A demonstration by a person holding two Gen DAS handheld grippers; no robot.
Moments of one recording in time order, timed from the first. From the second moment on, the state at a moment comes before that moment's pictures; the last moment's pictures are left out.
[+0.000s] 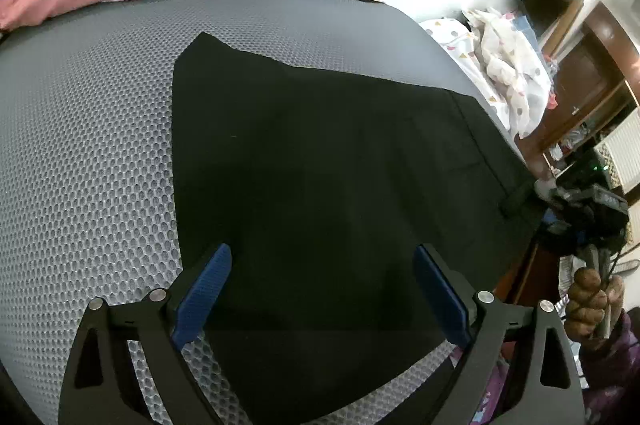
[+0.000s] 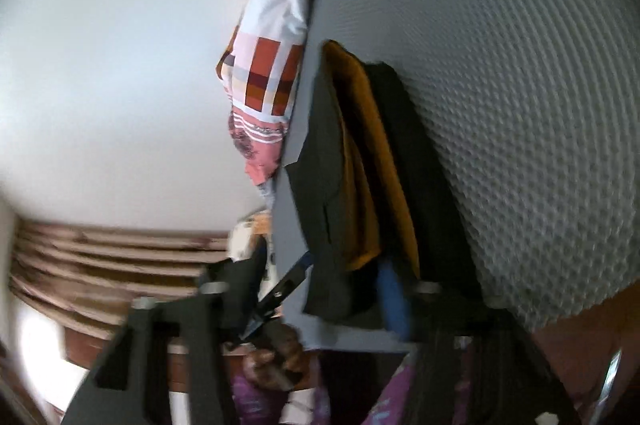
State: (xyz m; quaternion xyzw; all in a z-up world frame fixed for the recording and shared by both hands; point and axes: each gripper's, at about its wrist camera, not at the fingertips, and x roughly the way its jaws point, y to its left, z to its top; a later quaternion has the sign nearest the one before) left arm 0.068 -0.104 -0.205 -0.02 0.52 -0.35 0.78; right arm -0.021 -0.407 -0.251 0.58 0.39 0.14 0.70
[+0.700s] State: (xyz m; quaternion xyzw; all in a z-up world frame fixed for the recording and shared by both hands) left arm 0.075 -0.100 -0.212 0.00 0.55 -0.31 0.78; right arm -0.070 -0.389 -0.297 0.64 0.44 0.10 0.62
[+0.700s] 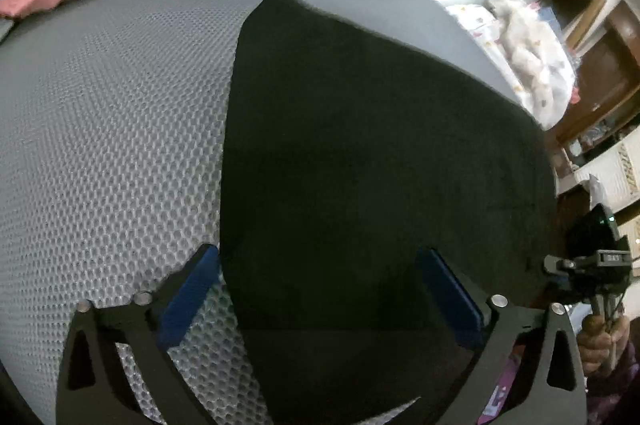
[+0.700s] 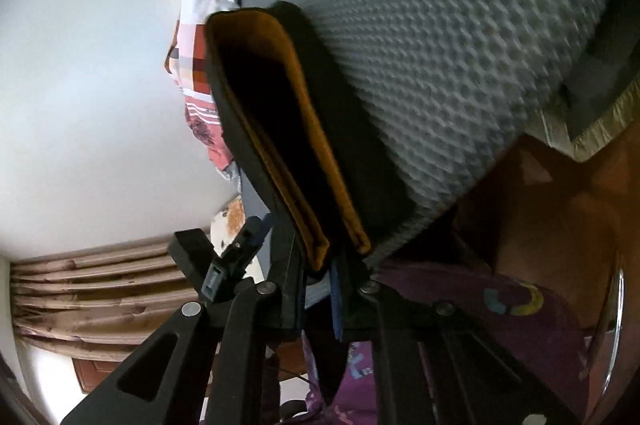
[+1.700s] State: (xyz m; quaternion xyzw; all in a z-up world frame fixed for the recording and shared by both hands) left arm 0.072 -0.109 -0.216 0.05 0.53 -0.31 0.78; right arm -0.044 -0.416 -0.264 0.58 0.45 0.11 0.67
